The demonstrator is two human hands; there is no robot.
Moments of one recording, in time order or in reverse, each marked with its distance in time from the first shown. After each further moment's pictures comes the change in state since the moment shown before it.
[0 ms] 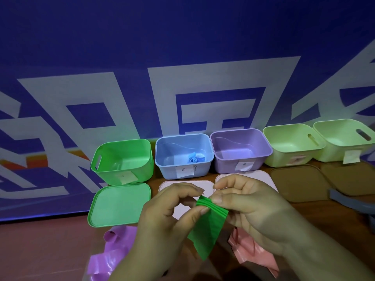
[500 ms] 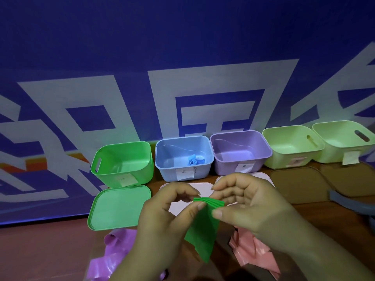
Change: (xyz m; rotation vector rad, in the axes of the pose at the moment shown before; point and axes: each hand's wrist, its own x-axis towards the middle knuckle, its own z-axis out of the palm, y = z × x) left_hand 0.005 0.002 -0.005 0.004 -0.013 -0.113; right_hand -0.005 -0.002 -0.006 -0.429 -0.051 -0.292
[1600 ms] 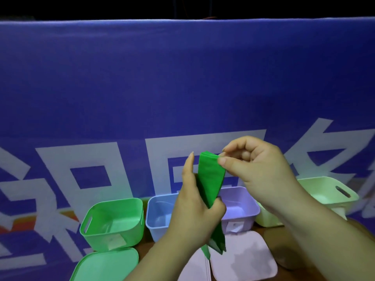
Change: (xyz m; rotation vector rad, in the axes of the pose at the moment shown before) left_hand 0.098 0.084 0.063 -0.001 0.010 0.080; right_hand 0.029 -0.129 -0.063 -0.099 0.365 -0.484
